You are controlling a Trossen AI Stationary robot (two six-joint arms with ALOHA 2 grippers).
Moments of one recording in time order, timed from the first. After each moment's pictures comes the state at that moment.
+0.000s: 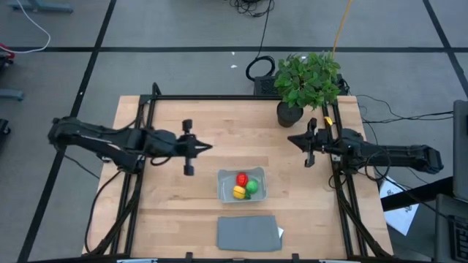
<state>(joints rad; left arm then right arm) -0.16 1.09 0.95 -0.31 -0.33 0.23 -0.16 0.43 0.14 0.39 0.00 0.03</state>
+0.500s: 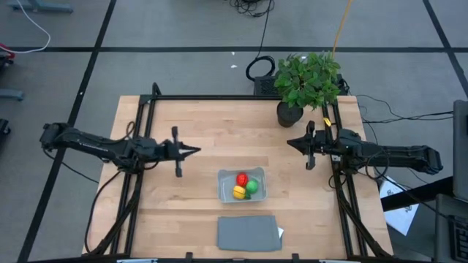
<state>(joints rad) -0.13 0.78 0.34 0.29 -0.28 0.27 -0.16 0.41 0.14 0.29 -0.05 0.08</state>
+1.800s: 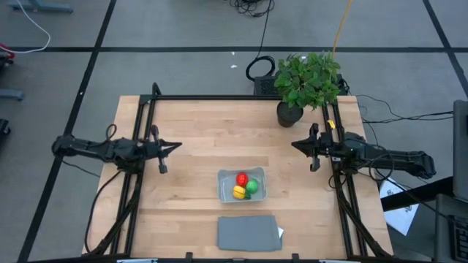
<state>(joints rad) -0.19 0.15 0.14 -0.02 -0.45 0.30 -0.16 0.21 0.06 0.21 -0.06 0.11</state>
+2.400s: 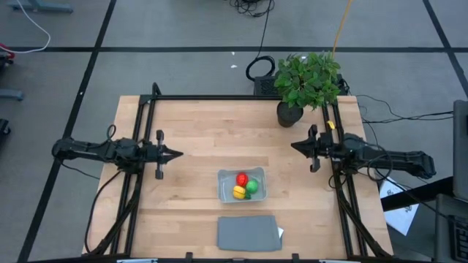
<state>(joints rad) -0.13 0.11 0.12 -0.10 -0.18 0.16 -0.16 0.21 0.03 0.26 -0.07 0.16</state>
